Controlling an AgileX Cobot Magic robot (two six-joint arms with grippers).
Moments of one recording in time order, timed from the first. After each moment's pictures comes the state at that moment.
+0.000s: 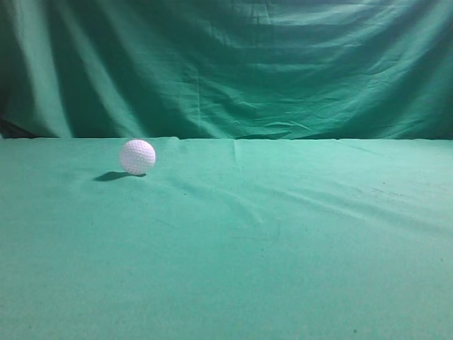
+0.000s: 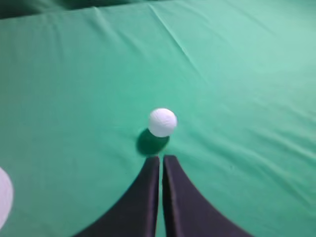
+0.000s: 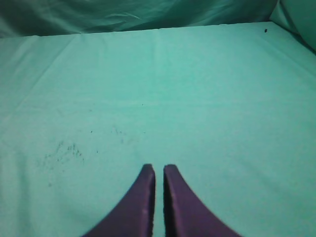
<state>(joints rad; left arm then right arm) -0.45 0.91 -0.42 0.97 0.03 -1.06 0.11 -0.01 0.03 -0.02 0.39 0.04</state>
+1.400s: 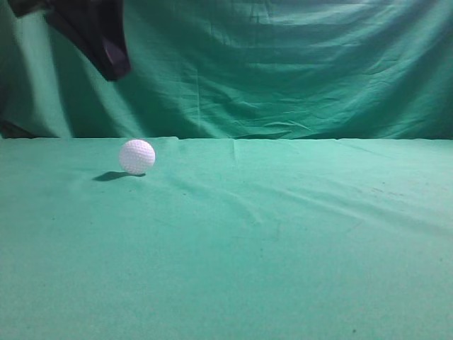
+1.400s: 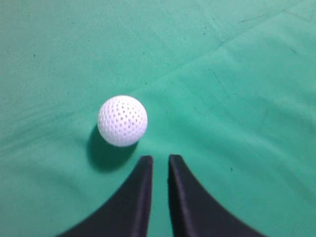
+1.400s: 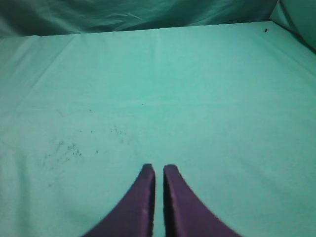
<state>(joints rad) -0.46 1.71 -1.22 -0.18 0.64 0.14 0.11 -0.01 0.03 -0.02 0.39 0.04</state>
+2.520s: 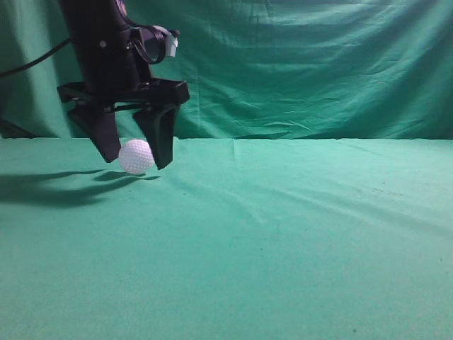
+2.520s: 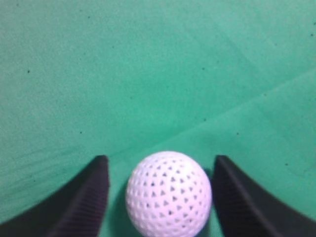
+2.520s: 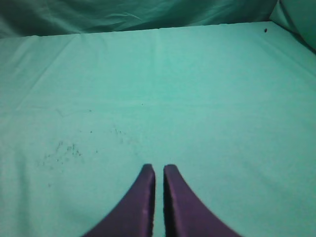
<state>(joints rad) -0.46 2.01 -1.38 0.00 0.60 0.01 0.11 -0.01 0.03 -0.02 0.39 0.04</state>
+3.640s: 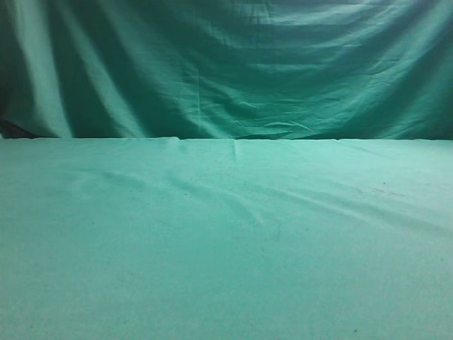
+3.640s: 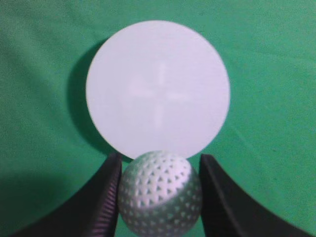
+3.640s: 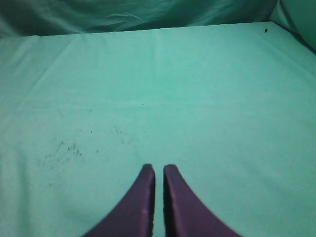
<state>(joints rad) 0.08 1.57 -1.08 0.05 0.79 -0.08 0.11 -0.01 0.03 -0.02 0.39 0.04</state>
